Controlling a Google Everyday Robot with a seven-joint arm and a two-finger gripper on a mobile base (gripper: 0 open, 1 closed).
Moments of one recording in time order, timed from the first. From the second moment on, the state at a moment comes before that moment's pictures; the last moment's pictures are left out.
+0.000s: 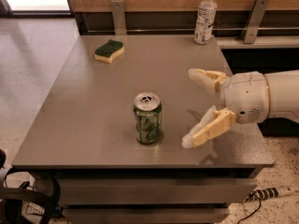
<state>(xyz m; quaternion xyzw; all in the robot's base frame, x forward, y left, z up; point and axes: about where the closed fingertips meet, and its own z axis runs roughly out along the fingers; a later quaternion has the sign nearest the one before) 0.438 -0.078 0.920 -0.53 0.61 0.35 0.47</state>
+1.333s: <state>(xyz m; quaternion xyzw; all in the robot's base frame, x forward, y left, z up) 0.444 -0.004 0.884 -0.52 0.53 0.43 0.51</state>
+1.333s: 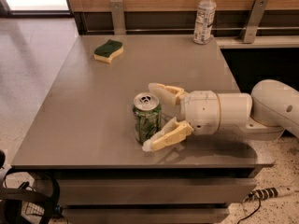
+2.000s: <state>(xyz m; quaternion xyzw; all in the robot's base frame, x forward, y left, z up) 0.441 0.003 0.886 -0.52 0.52 0.44 0.51</state>
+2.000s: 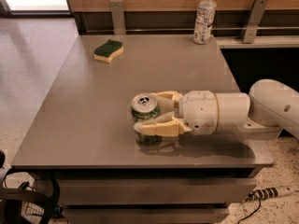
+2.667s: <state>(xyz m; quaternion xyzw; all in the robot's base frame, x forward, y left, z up) 0.440 0.007 0.887 -0.52 0.52 0.44 0.51</state>
